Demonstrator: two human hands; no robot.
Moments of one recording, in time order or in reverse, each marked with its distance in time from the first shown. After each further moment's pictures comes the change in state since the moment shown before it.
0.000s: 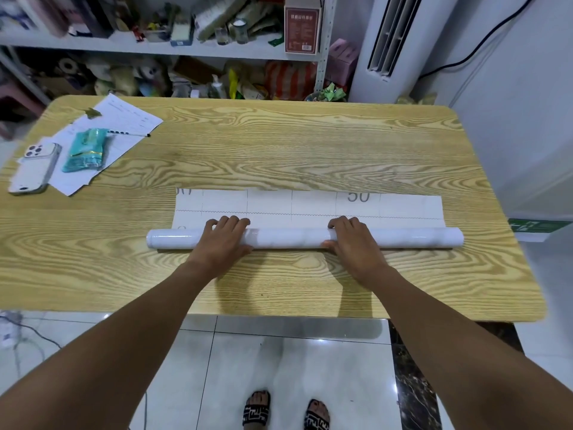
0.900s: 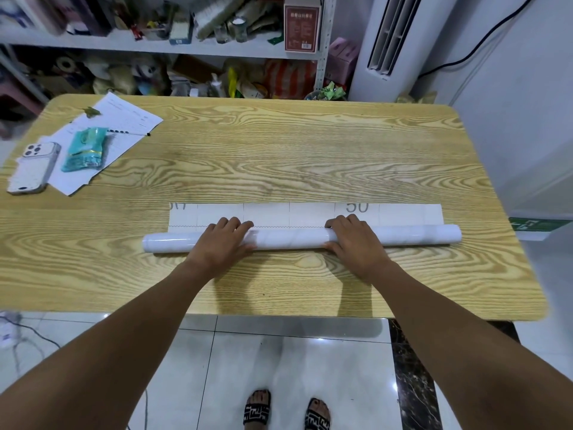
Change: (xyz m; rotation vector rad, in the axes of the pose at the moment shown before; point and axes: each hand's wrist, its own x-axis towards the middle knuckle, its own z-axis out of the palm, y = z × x) left_hand 0.000 -0.003 -0.002 -0.032 -0.101 -0.001; right_hand 0.005 0.000 -0.005 -0.091 -0.039 -0.069
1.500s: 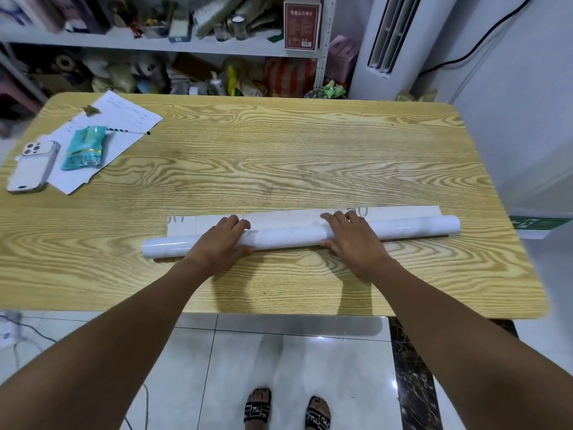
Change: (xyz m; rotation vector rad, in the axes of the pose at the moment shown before) left_hand -0.001 -0.007 0.000 -0.196 0.001 0.028; right_hand 0.001 -0.004 -0.001 -0.128 -0.011 -0.026
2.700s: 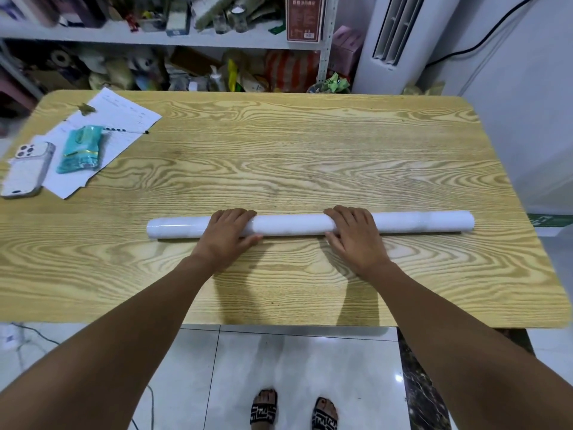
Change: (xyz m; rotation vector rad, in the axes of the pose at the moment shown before) left_hand 0.028 -0.020 0.008 -0.016 0.065 -0.052; right_hand 0.026 -0.002 0.027 0.133 0.216 0.069
